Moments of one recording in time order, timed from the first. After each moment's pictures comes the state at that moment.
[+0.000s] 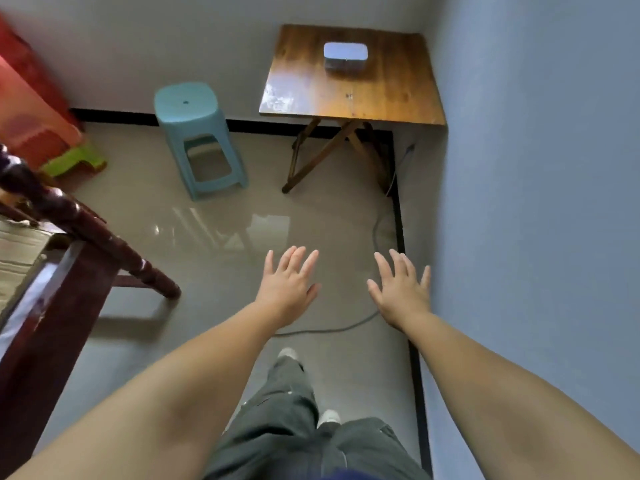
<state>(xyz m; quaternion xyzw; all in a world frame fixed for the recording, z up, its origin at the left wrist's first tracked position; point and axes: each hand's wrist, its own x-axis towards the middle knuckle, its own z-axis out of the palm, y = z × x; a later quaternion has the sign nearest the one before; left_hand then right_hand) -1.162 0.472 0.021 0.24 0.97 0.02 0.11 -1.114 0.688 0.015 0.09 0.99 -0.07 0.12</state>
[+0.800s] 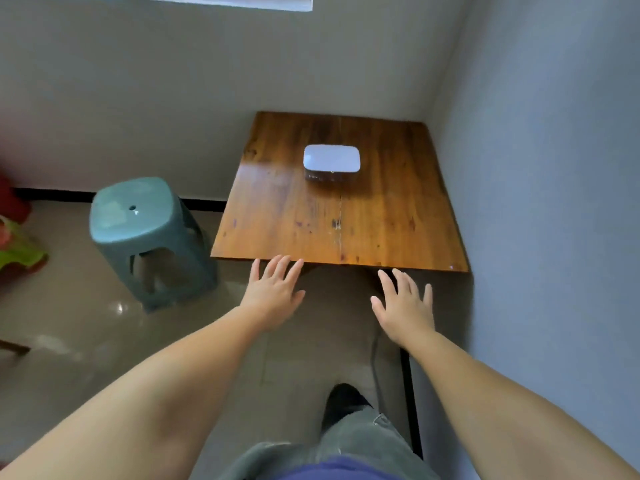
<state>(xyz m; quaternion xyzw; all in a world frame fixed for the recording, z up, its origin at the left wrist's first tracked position) -1.696 0.597 0.013 0.22 0.97 0.02 0.07 -1.623 0.843 0.013 0.10 0.99 -0.07 0.09</state>
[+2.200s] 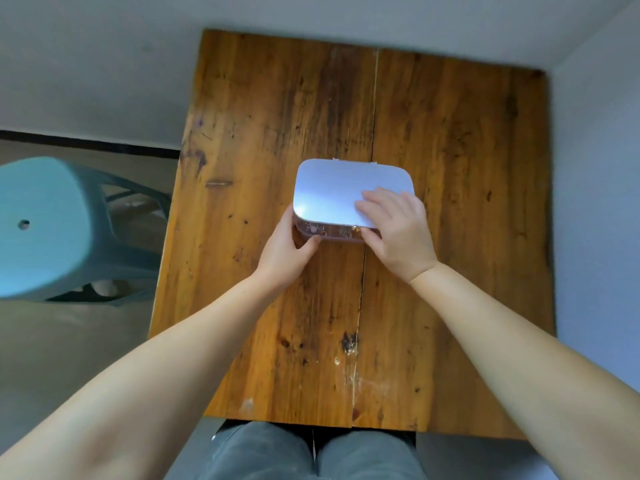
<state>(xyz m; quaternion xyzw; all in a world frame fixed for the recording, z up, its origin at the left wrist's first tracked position) -2.109 0.701 -0.083 -0.03 0.84 0.51 0.21 -2.097 0.899 -0.038 -0.12 0.98 -0.17 -0.04</state>
